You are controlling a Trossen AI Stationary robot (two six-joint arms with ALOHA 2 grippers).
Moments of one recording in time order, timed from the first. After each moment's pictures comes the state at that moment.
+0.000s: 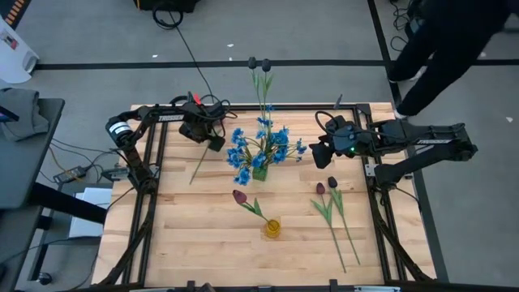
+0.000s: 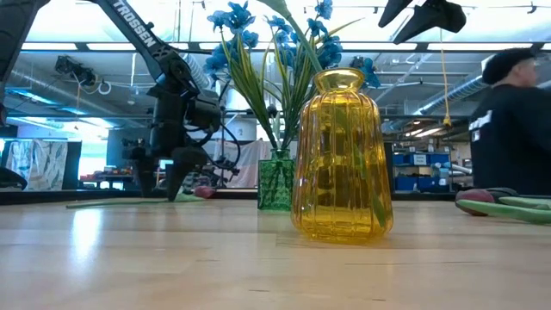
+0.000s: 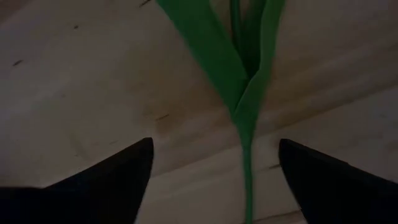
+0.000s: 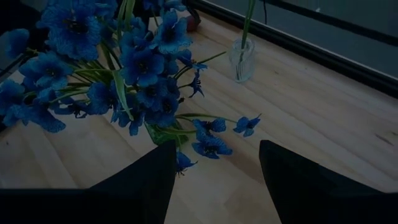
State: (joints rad) left arm 0.70 1.74 1.03 -0.85 -0.07 -0.42; right arm 0.07 1.13 1.28 -1.01 0.45 0.83
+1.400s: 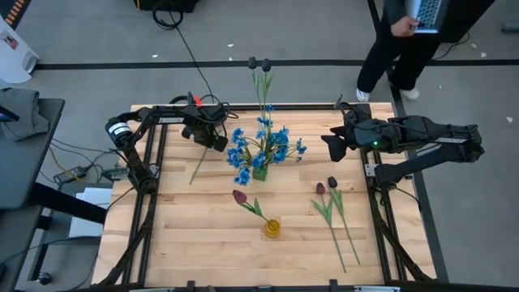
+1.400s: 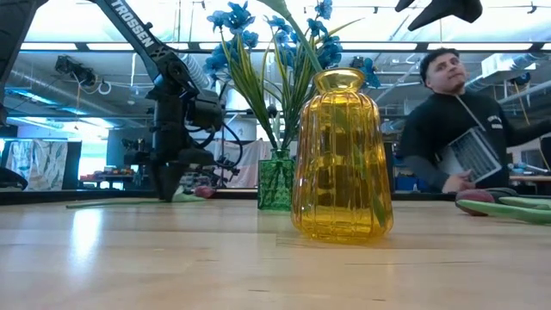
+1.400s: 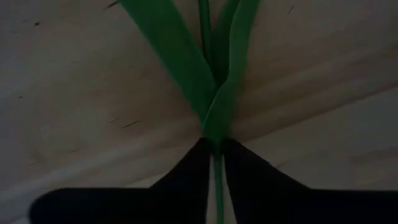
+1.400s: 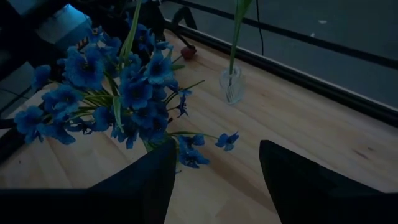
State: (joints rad) left arm 0.67 1.74 0.99 -0.76 -0.03 -0.50; right arm 0.07 0.99 1.28 -1.04 0.51 0.80
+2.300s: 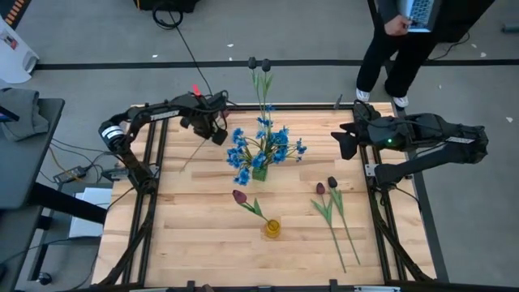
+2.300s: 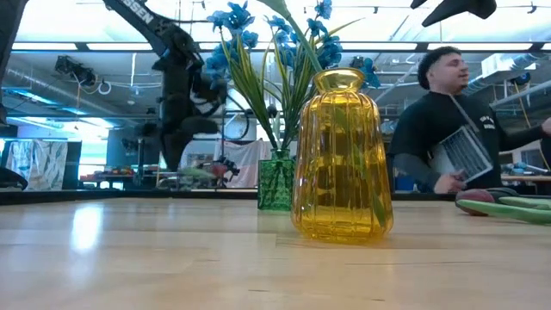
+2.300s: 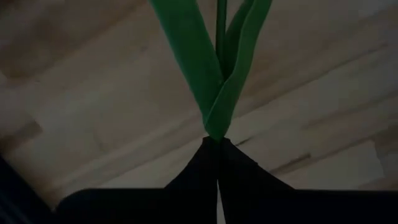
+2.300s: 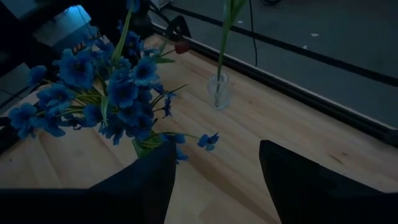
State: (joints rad) left arm 0.67 1.66 1.18 -1.00 -0.06 -0.39; right arm 0.07 0.91 1.28 -1.10 0.54 0.76
